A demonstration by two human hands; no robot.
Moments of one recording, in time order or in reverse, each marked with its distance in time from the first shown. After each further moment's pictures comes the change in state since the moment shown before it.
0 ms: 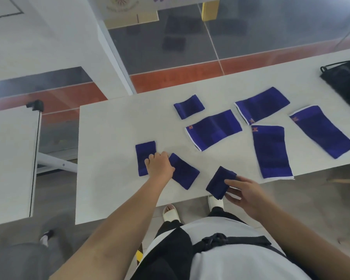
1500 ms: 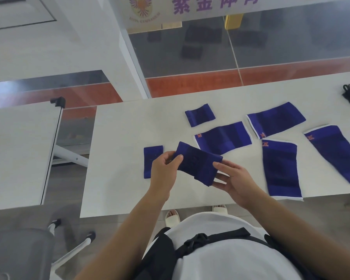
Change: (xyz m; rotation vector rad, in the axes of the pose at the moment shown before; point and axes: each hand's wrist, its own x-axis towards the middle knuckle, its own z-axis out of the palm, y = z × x) left_hand -0.074 0.025 -0.073 -1.258 0.112 -0.204; right_hand 0.006 -0.055 0.046 -0.025 -0.338 -0.157
